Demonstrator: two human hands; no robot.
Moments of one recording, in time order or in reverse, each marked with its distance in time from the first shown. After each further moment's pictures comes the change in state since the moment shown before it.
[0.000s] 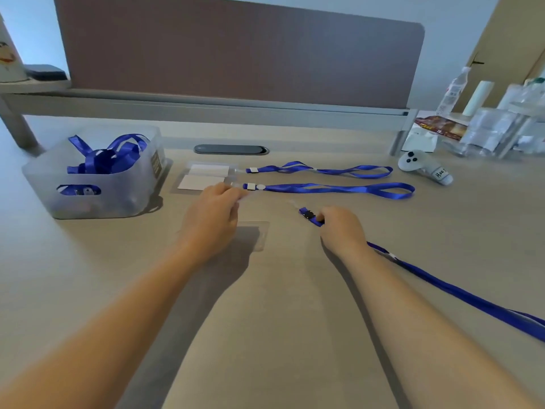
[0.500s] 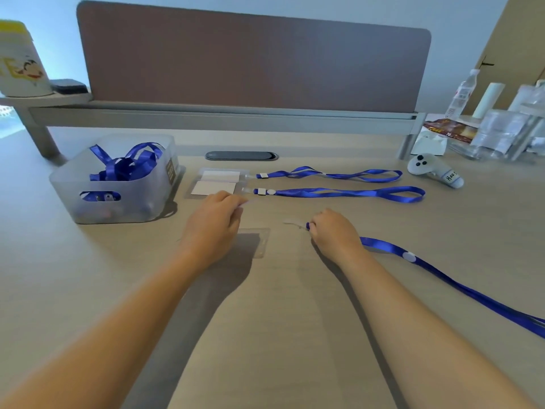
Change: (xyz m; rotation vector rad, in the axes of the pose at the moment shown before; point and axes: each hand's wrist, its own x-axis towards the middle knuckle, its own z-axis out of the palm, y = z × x) left_hand -0.008 -0.012 -0.011 -0.010 -0.005 -0.017; right_hand -0.005 -0.024 0.006 -0.051 0.009 -0.149
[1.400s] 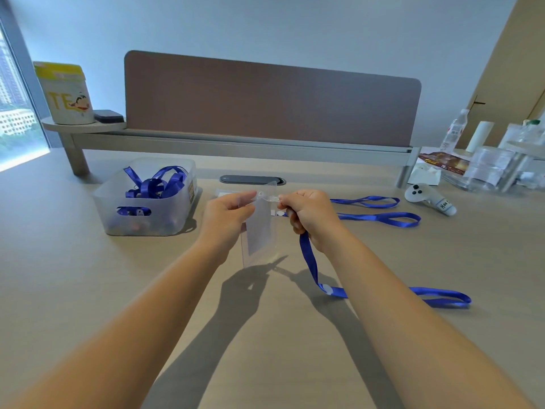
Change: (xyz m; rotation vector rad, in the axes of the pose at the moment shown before) left_hand -0.004 0.031 -0.044 -0.900 0.119 -0.393; right_hand -0.044 -0.081 -0.078 1.133 -0.042 0.062
